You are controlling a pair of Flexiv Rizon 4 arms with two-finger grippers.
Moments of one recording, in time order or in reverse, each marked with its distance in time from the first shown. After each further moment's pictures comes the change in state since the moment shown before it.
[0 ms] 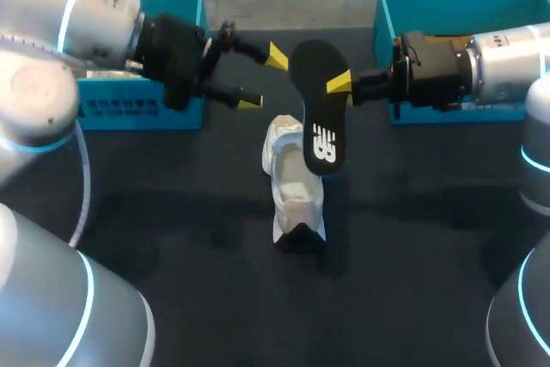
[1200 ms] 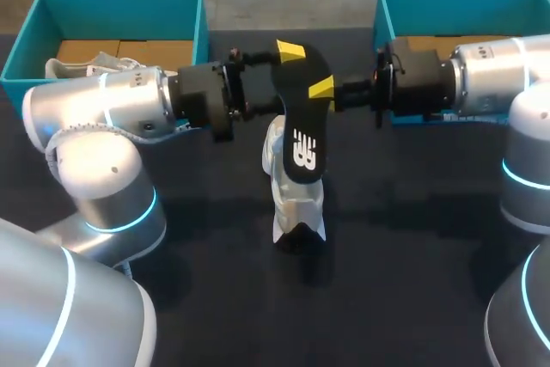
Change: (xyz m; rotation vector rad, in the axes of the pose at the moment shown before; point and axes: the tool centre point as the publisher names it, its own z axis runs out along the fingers) left arm -0.019 0.017 0.042 -0.157 -0.487 -0.105; right arm 0.009 -0.017 0.025 -0.009 0.041 -0.002
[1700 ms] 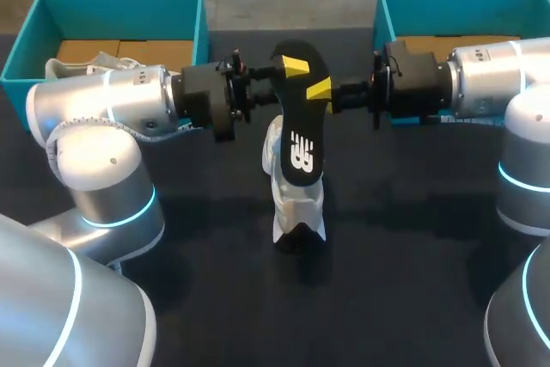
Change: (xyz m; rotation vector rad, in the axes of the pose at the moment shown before) left arm 0.003 -0.003 0.001 0.019 0.011 -0.016; right arm -0.003 0.002 0.003 -0.007 -0.001 -0.001
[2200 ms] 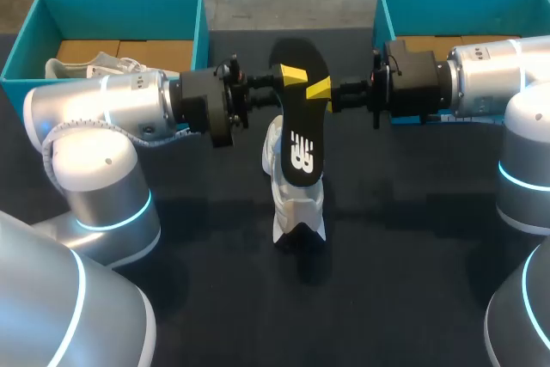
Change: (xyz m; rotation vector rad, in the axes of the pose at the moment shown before) left arm 0.005 -0.005 -0.004 -0.004 0.004 -0.012; right arm 0.000 0.000 0.000 0.002 -0.006 0.001
